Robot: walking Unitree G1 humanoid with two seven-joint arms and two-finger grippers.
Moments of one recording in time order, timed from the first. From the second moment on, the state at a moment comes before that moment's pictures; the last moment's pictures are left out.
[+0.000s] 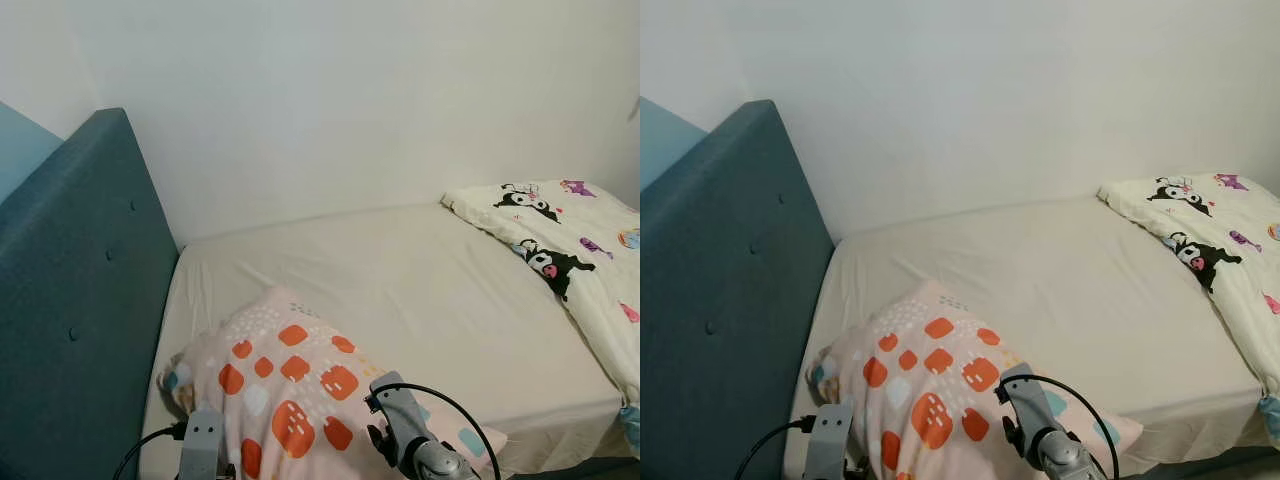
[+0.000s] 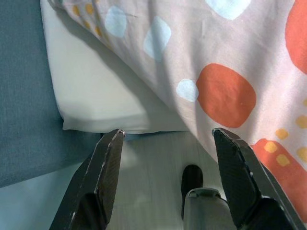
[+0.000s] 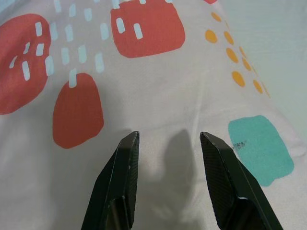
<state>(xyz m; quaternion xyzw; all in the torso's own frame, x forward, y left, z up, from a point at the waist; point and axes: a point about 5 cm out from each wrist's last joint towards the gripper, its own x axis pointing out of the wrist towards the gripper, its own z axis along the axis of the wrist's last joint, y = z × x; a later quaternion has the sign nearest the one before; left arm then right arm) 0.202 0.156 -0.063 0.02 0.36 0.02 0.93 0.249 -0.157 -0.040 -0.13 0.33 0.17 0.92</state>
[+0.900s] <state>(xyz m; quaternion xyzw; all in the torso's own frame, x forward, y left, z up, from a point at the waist) 0.206 0.157 -0.060 0.02 0.35 0.02 0.94 0.249 -0.157 -0.040 -0.14 0.33 0.18 0.92</state>
